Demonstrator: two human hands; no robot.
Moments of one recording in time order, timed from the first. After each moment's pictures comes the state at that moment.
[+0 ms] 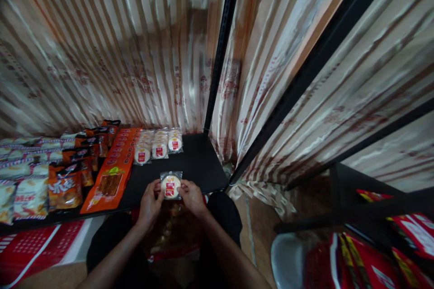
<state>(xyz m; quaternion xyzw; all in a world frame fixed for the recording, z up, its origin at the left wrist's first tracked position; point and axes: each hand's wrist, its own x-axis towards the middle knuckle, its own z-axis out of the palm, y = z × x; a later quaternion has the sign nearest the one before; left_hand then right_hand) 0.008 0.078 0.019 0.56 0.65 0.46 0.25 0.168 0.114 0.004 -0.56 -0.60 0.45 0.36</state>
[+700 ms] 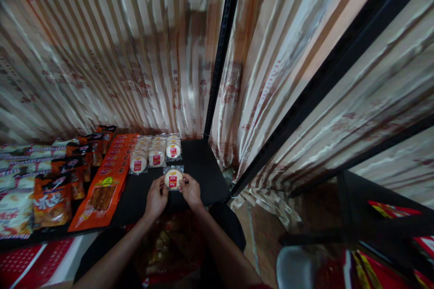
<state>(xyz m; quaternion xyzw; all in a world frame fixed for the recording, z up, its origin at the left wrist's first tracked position) 0.025 0.137 0.006 0.59 0.64 0.45 0.20 0.157 0.178 -0.014 -0.58 -0.50 0.47 0.43</state>
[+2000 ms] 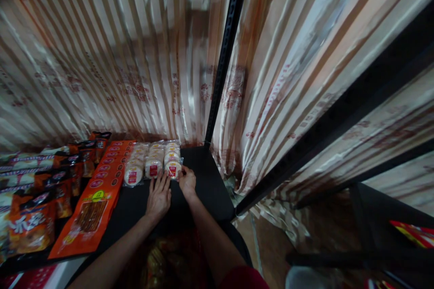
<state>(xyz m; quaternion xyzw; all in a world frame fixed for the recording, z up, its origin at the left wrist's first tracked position) 0.024 0.184 -0.007 0.76 0.60 0.24 -0.05 0.141 0.258 -0.007 -0.64 -0.50 0.40 0.42</state>
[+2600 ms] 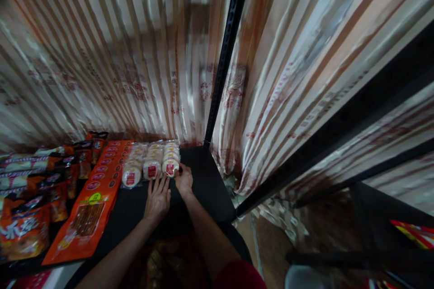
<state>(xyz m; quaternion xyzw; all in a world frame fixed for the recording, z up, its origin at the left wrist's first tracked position) 0.024 0.186 -0.011 0.75 0.61 0.25 -0.04 0.132 0.265 -0.004 -0.68 -0.56 0.30 0.37</state>
